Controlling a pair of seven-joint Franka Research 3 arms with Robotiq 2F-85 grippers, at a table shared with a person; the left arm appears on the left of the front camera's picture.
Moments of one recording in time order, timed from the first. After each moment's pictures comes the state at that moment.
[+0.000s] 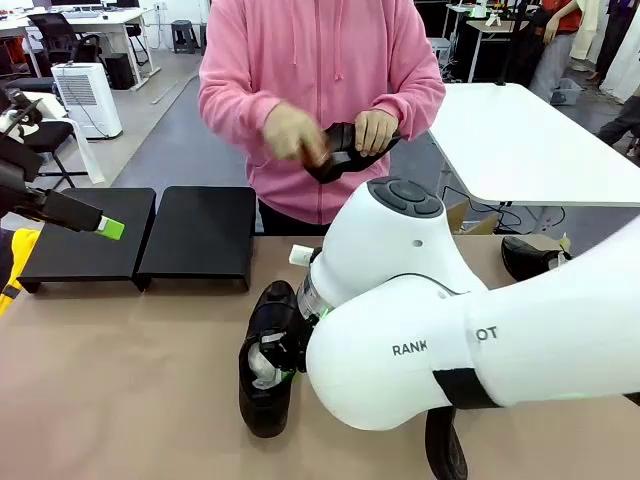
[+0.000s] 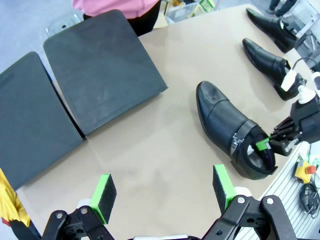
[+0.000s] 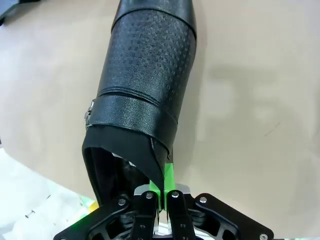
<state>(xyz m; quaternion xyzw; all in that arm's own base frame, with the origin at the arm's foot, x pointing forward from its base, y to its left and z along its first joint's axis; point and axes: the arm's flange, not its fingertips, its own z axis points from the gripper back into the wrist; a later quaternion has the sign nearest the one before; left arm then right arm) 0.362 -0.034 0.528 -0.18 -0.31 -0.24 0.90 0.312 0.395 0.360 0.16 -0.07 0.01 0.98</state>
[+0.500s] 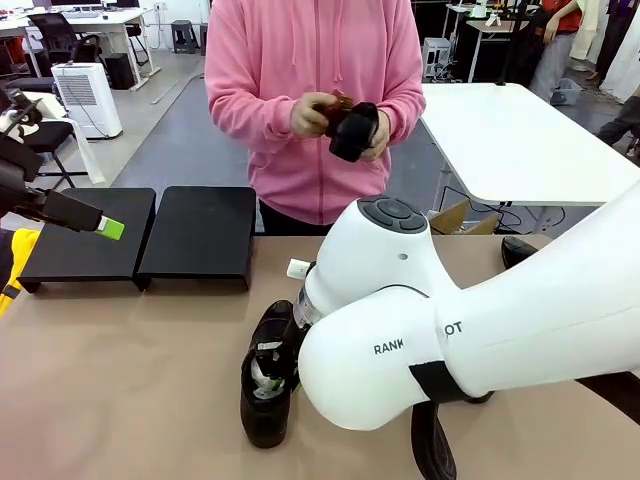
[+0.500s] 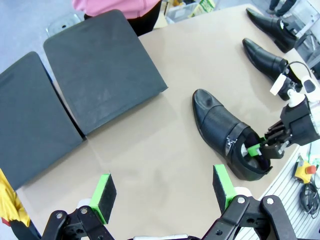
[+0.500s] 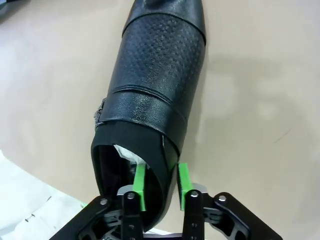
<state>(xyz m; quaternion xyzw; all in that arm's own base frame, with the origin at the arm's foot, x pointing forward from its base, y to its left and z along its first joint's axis) 0.362 -0.034 0.528 -0.18 -0.31 -0.24 0.90 0.318 0.401 0.342 0.17 -0.05 0.01 0.98</state>
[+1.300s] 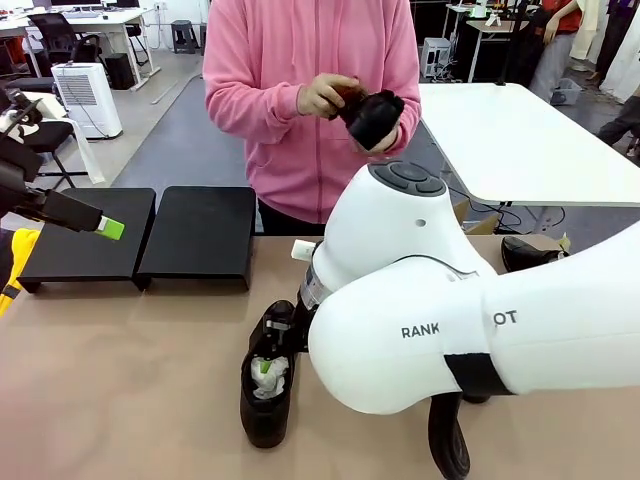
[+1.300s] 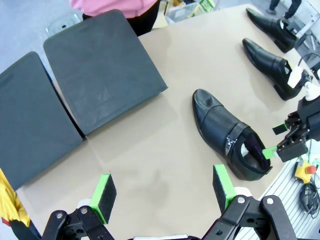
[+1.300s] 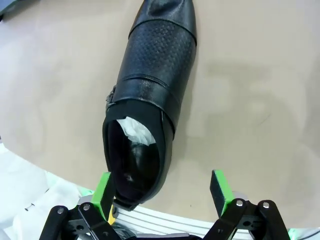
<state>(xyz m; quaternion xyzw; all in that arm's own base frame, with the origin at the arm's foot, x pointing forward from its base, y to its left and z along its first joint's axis) 0.362 -0.034 0.528 -0.18 -0.31 -0.24 0.90 0.310 0.392 0.379 0.15 -0.06 0.02 0.99</state>
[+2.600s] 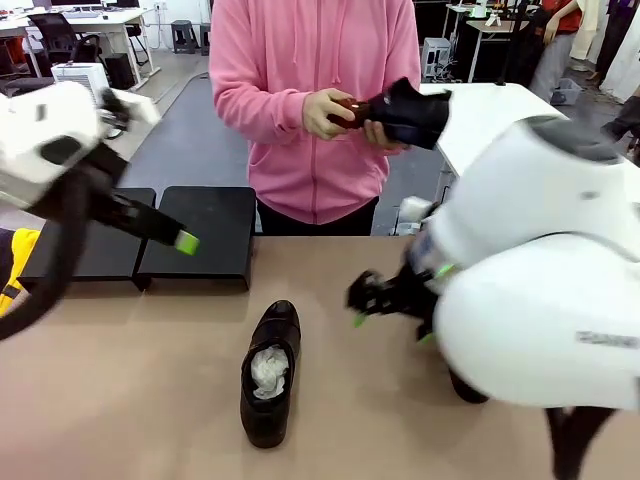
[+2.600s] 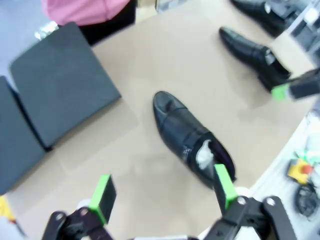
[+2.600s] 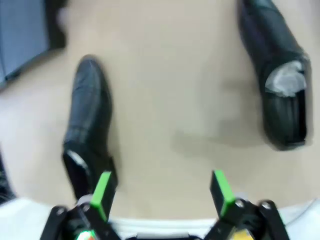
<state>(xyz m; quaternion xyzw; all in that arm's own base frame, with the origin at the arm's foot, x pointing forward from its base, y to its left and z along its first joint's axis) 0.316 -0.169 0.542 -0.14 -0.29 -0.27 0.91 0.305 0.249 0.445 0.13 -0.15 -0.13 0.97</state>
